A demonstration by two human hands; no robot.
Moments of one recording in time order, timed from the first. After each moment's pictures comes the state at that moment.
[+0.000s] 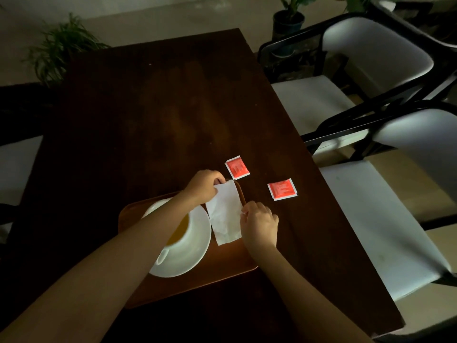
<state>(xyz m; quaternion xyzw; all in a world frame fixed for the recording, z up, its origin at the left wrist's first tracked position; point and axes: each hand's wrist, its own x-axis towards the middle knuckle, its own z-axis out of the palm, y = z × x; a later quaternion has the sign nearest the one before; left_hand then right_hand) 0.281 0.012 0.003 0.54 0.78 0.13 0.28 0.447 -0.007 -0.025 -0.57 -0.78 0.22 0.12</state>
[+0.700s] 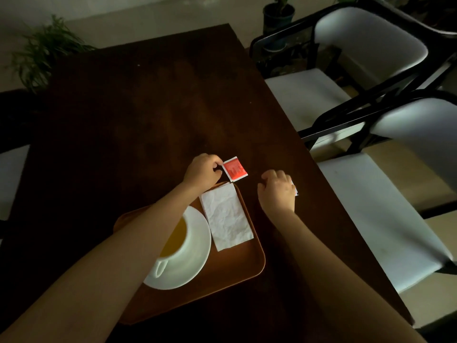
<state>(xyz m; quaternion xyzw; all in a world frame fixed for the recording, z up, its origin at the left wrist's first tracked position) 0.271 0.047 0.006 0.55 0.79 0.17 0.21 0.451 0.072 -0.013 -0.61 -0.76 0.21 0.13</state>
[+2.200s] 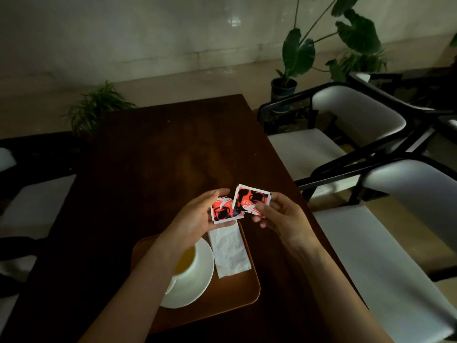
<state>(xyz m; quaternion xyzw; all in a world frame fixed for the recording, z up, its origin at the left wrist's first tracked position) 0.314 -0.042 0.134 0.21 0.55 0.56 0.58 0.492 0.038 0.118 -0.34 -0.54 0.71 0.31</state>
